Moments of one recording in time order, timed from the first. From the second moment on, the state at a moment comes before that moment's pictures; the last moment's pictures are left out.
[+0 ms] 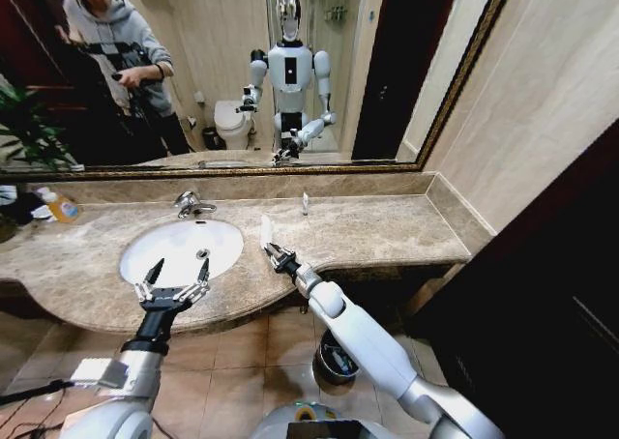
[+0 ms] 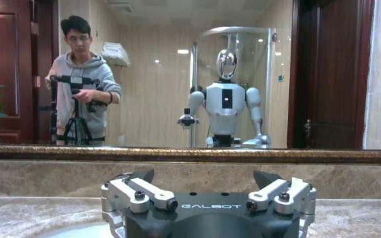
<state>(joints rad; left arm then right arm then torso) 1.84 -1.36 -0.82 -2.47 -0.37 0.04 0.05 -0.78 1.39 -0.15 1.47 0.12 -0.05 -0.07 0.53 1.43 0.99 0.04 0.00</state>
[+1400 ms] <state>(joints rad) 1.84 -1.36 -0.82 -2.47 -0.37 0.04 0.05 -1.21 1.11 0.39 1.94 0.37 0.05 -0.13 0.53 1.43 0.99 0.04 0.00</state>
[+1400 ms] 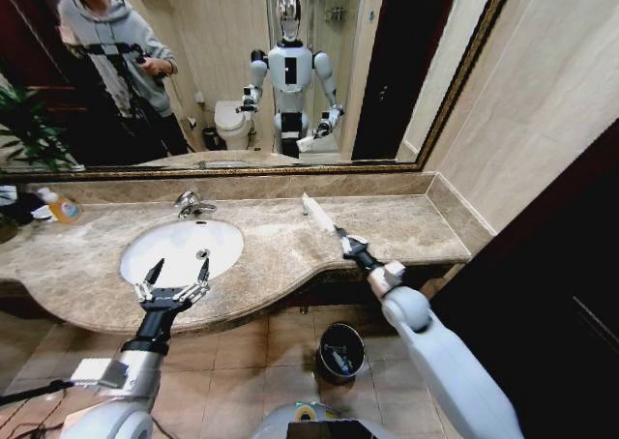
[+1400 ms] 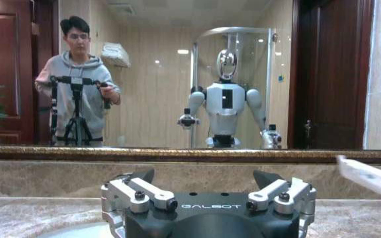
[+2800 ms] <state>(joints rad) 1.84 -1.36 -0.82 -2.47 -0.37 0.04 0.05 -1.62 1.33 0.47 1.47 0.12 0.33 -0.14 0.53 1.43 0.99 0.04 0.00</state>
